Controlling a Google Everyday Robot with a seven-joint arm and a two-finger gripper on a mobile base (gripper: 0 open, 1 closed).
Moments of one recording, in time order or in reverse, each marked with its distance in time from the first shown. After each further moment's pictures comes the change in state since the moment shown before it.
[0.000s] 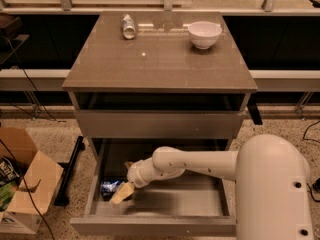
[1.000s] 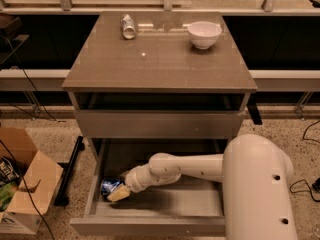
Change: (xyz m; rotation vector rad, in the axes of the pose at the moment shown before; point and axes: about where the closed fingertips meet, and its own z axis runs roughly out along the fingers) arm 0.024 -0.009 0.035 0.016 0.011 0.092
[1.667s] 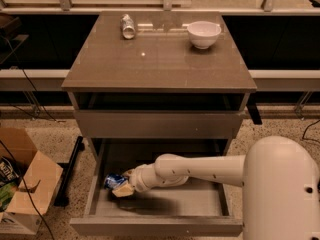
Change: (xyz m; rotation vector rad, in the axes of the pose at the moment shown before) arm -0.013 0.011 -0.036 0.066 -0.033 -0.029
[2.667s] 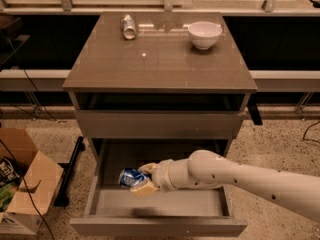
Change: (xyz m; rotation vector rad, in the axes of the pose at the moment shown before) arm -0.041 0.045 -0.152 0.060 -0.073 -0.112
